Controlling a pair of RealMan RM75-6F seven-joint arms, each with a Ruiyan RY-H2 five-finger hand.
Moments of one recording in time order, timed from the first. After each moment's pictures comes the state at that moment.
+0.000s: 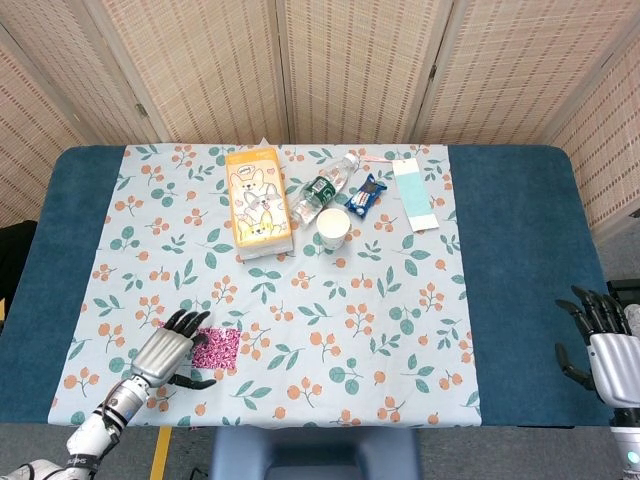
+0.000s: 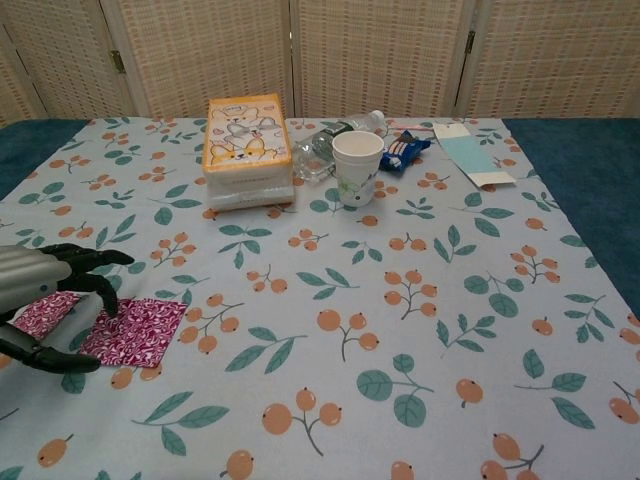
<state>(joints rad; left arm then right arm) -0.49 -1.38 0.06 -1.57 1.41 0.98 0.33 0.03 -1.11 0.04 -1.55 -1.51 1.51 0.11</state>
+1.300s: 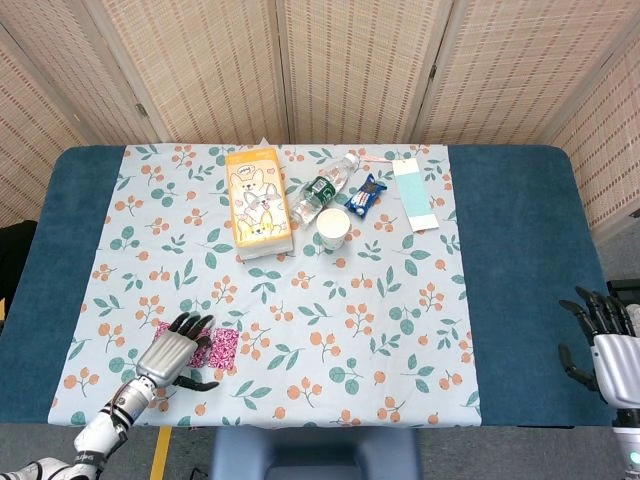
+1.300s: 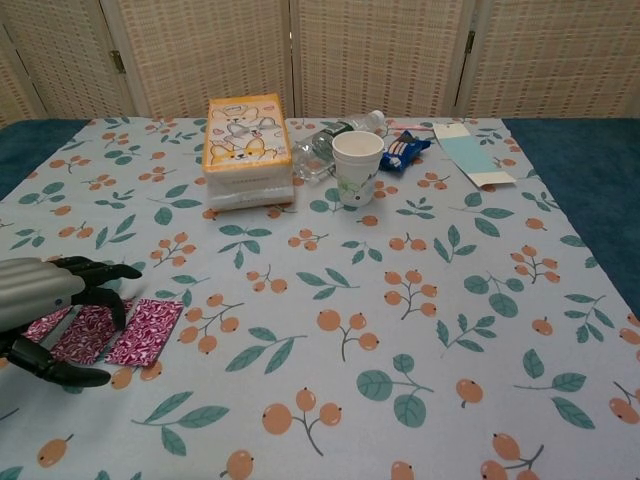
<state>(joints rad) -0.50 -1.39 0.07 -1.55 1.35 0.96 0.38 0.02 -1.12 0.05 -1.55 -1.51 1.50 0.12</state>
